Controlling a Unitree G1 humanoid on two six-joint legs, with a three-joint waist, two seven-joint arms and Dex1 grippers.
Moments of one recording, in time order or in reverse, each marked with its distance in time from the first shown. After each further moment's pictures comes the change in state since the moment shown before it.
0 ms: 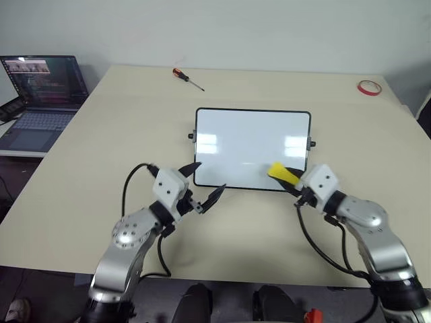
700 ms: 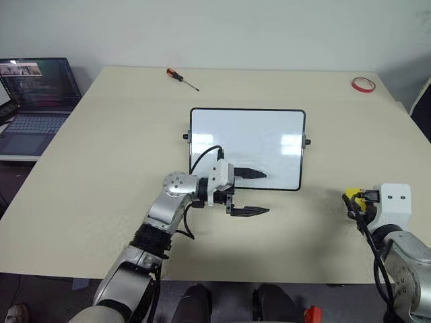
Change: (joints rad) left arm -0.410 -0.087 -0.210 0.646 0.092 -0.375 -0.530; right arm 0.091 0.273 -0.369 -0.251 0.035 0.744 -0.333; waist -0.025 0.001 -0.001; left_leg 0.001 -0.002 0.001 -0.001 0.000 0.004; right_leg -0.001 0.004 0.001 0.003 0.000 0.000
